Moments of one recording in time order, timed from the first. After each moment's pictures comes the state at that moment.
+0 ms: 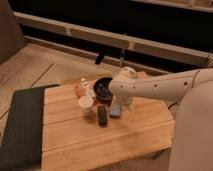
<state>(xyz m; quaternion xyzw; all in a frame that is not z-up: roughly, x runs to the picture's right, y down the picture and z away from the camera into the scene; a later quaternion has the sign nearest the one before) 0.098 0.089 0.801 -0.11 0.19 0.81 0.54</state>
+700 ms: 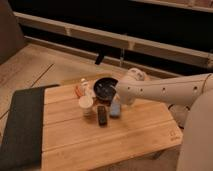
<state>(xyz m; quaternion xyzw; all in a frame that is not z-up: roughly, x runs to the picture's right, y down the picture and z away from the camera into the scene) 0.107 0.097 0.814 -0.11 0.19 0.83 0.52</state>
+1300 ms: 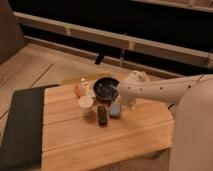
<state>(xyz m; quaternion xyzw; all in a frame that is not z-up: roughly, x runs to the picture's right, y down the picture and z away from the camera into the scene) 0.101 0.111 0.846 -0.14 0.20 0.84 0.49</state>
